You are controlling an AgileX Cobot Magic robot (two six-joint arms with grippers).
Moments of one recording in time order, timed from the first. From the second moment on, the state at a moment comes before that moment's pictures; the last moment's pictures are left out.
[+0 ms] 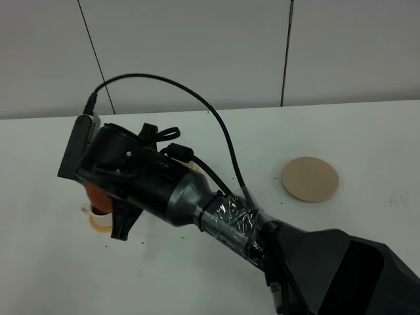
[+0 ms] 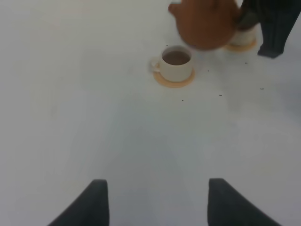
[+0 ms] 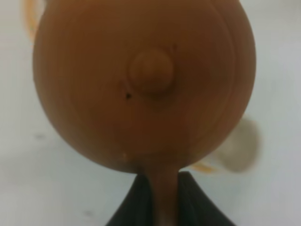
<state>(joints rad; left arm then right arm) 0.00 -0.01 -0.51 0.00 1.04 0.07 1.01 2.56 -2.57 -0.37 1.23 -0.33</state>
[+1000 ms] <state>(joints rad) 0.00 -0.01 -0.51 0.00 1.04 0.07 0.97 2.55 -2.49 -0.23 1.23 -0.22</state>
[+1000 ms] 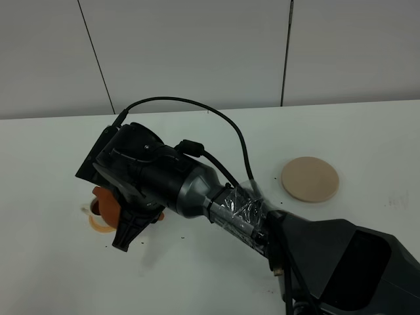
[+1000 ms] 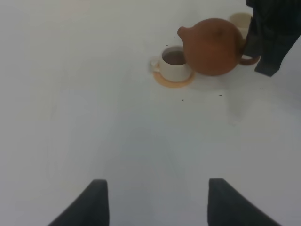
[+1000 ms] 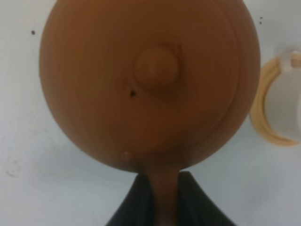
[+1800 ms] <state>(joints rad) 0.00 -0.01 -0.51 0.00 1.04 0.07 0.94 2.49 -2.36 -0.18 1.23 -0.20</state>
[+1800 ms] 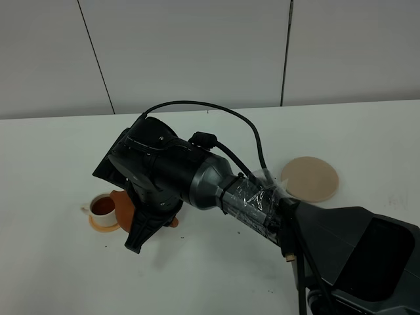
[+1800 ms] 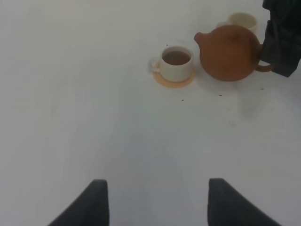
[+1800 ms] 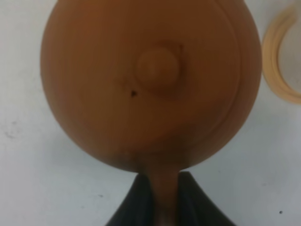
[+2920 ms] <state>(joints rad) 0.00 -0.01 -0.51 0.00 1.04 0.07 0.81 2.43 -2.34 -0.37 1.23 -0.22</state>
